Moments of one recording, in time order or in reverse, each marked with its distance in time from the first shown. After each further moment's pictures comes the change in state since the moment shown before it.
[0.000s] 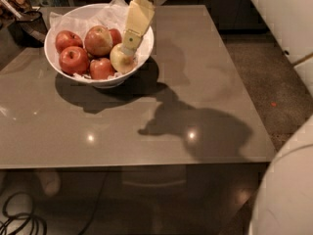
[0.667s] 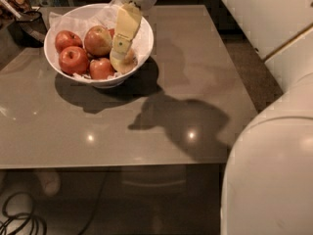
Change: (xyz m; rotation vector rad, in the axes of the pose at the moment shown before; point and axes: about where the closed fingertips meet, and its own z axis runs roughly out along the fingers) arm -0.018 -0.004 0.028 -0.051 0.017 -0.040
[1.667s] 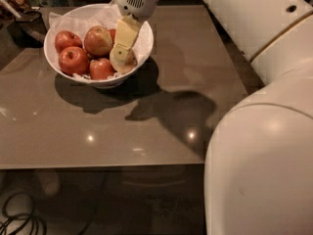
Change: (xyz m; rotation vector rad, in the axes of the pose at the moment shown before) arm 0.003 -0.008 0.034 -0.057 0.023 0.028
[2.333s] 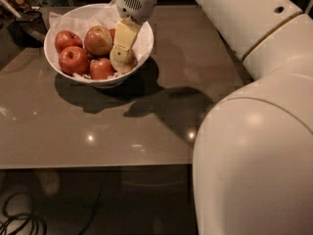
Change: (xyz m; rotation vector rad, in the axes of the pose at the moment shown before) arm -0.002 -0.008 0.011 -0.016 0.010 0.009
